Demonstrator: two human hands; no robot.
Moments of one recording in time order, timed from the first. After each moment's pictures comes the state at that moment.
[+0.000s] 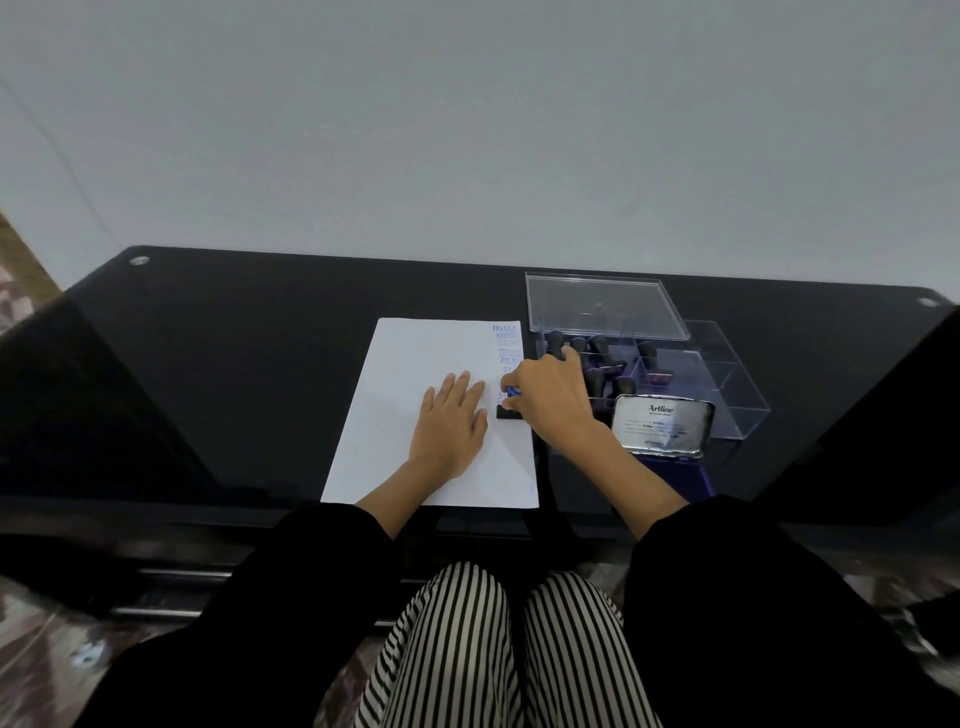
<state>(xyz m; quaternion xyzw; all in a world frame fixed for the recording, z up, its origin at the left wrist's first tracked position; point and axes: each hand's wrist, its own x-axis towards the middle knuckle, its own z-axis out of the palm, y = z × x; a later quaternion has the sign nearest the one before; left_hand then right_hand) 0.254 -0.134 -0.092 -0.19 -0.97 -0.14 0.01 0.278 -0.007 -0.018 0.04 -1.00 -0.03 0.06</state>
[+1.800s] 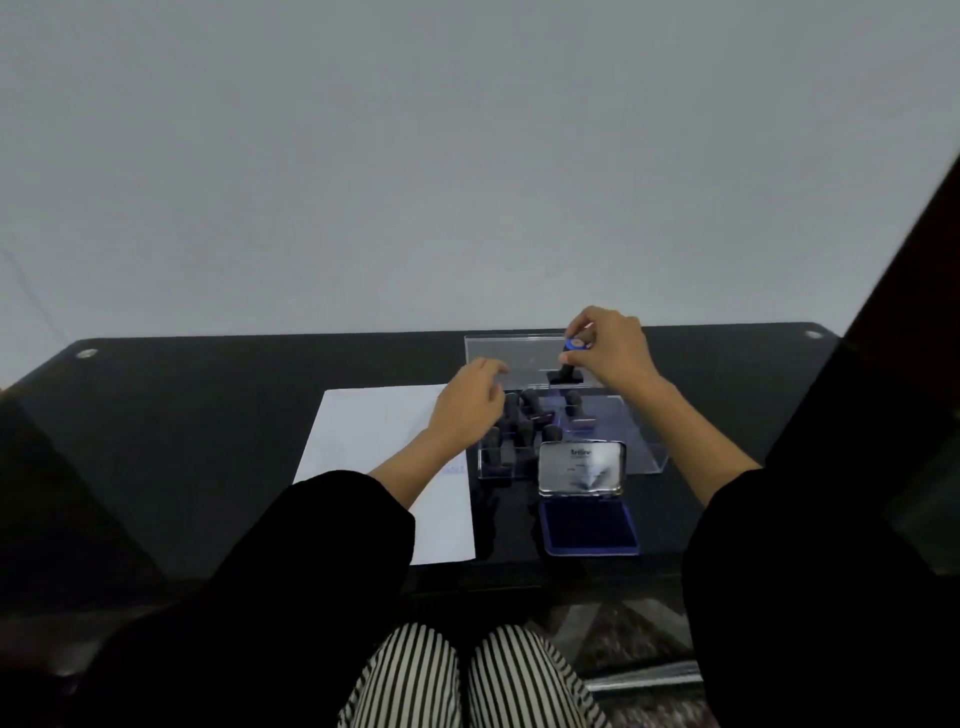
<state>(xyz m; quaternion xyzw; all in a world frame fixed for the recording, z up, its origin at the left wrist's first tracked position) 0.256 -0.050 0.024 -0.30 -0.90 -0.31 0.07 0.304 0.116 0.089 -0.10 -0.93 0.31 0.18</state>
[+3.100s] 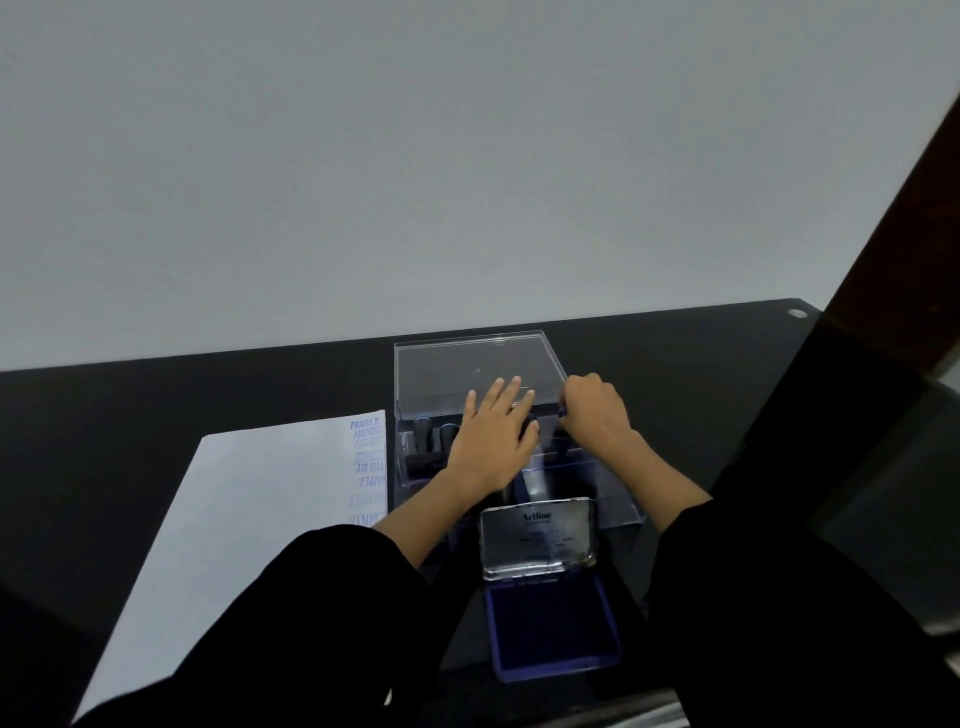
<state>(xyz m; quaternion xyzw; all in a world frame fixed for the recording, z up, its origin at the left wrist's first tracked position) 0.192 0.071 -0.044 -0.37 -0.92 -0.15 0.00 0.217 0.208 -0.020 -0.18 -0.98 0.07 0.04</state>
